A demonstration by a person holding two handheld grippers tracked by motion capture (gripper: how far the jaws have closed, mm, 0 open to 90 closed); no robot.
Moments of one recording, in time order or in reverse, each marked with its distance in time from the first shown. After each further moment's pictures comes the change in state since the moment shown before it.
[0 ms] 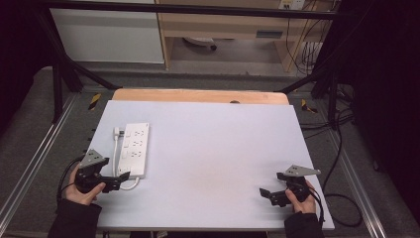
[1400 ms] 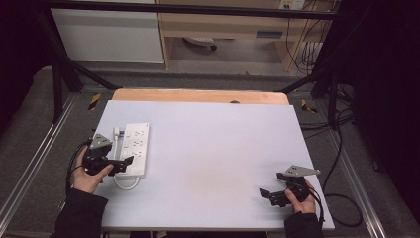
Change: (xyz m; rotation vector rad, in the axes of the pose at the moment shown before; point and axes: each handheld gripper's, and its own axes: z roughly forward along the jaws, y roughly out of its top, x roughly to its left) left arm 0.014 0.036 0.025 0.038 0.084 -0.010; right arm 0.000 0.000 0.001 0.007 -0.003 -0.002
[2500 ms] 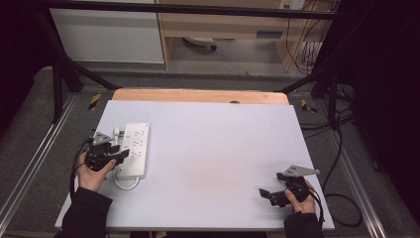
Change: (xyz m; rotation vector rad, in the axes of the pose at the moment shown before) left arm 0.010 -0.003 0.018 0.015 0.055 -0.075; right arm 0.000 0.000 0.001 0.007 -0.002 0.000
